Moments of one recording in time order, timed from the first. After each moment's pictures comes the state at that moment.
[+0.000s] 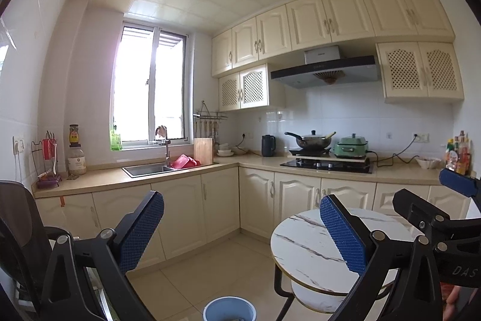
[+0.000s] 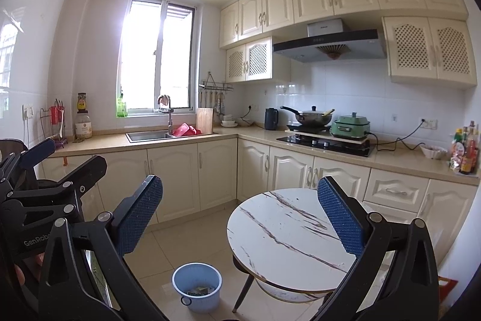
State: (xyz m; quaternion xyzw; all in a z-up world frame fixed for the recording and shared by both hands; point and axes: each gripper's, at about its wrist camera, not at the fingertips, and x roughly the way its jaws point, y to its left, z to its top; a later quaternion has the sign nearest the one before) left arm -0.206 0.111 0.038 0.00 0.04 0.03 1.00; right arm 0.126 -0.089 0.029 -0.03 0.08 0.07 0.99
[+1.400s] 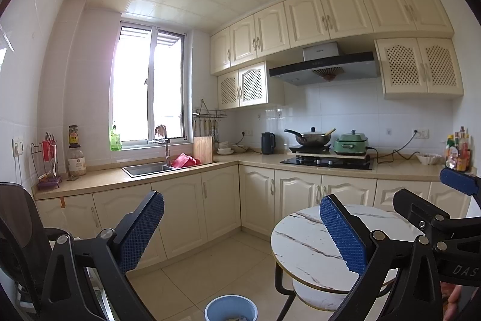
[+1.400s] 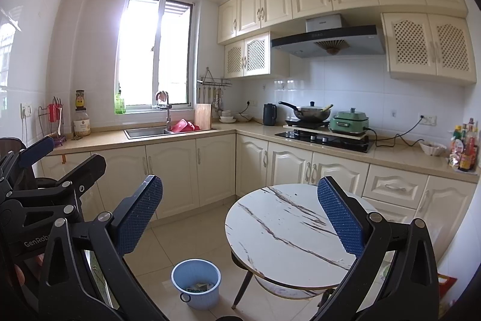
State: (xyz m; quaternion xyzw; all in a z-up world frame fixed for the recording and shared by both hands) left arm -0.177 0.134 0.050 0.00 0.04 0.02 1.00; right arm 0.129 -0.090 0.023 -0.02 0.09 0.07 0.99
